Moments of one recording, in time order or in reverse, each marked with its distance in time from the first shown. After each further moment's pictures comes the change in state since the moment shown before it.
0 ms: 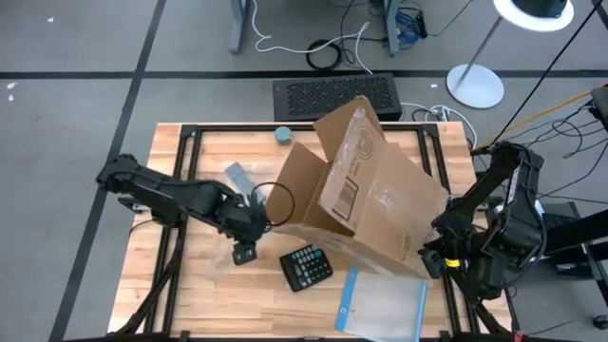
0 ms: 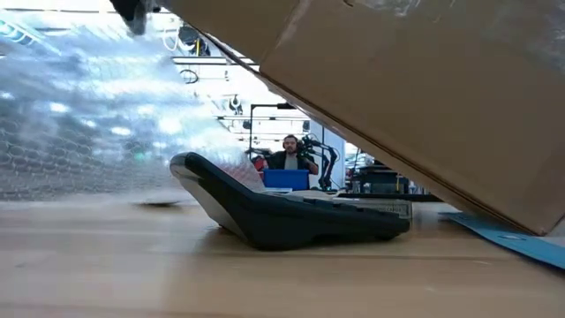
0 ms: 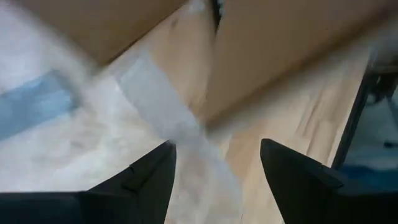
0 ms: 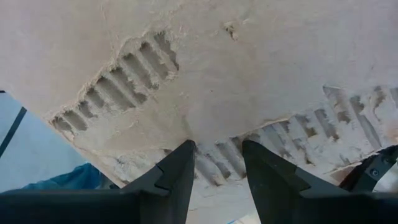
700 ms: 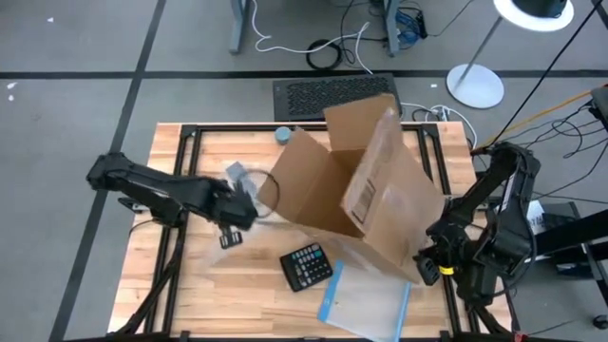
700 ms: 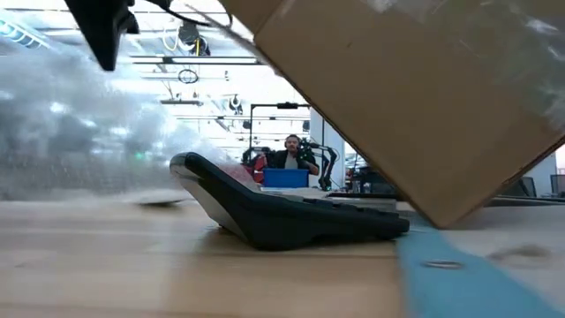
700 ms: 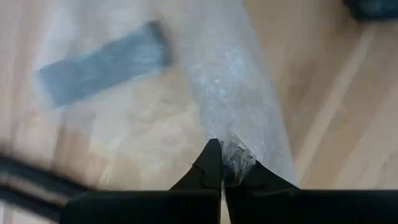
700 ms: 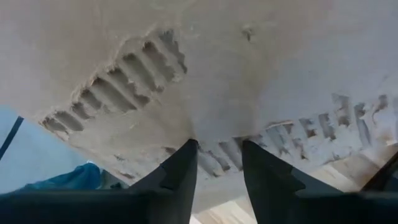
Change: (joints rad) left arm 0.085 -0.139 -0.174 -0.177 -0.137 0.049; right arm 0.017 0.007 -0.125 0.146 0.014 0.011
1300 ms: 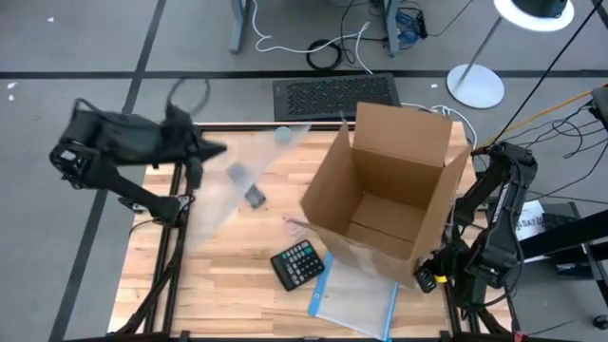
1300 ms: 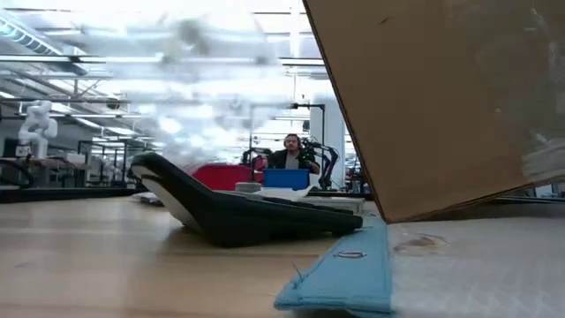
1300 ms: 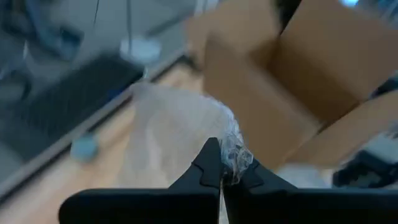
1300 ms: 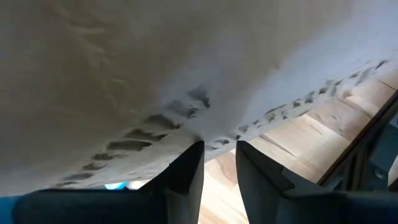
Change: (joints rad) left arm 0.061 -0.110 0.751 0.099 -0.315 0.065; right arm 0.043 0.001 -0.211 0.167 -0.161 0.110
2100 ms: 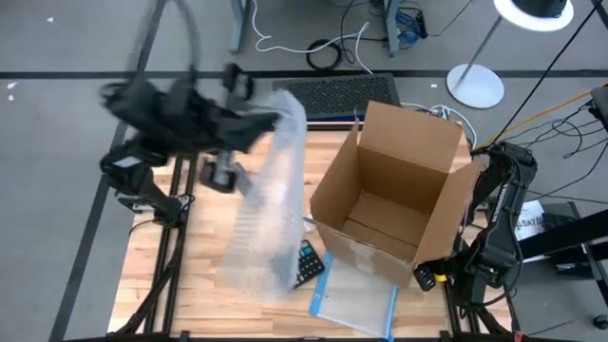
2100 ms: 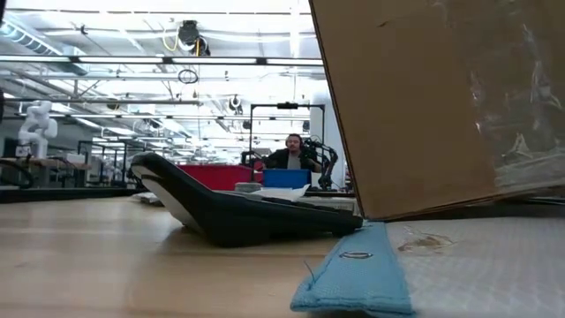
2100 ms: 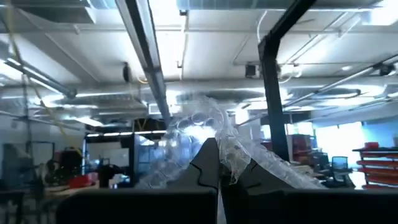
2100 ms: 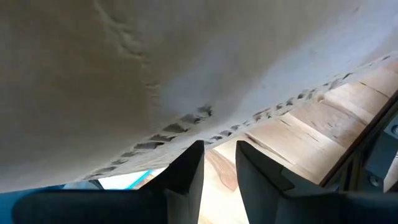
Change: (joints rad) left arm 0.040 0.429 0.320 1.209 0.499 0.647; right arm -0.001 0.000 -0.001 -0.019 0.018 0.004
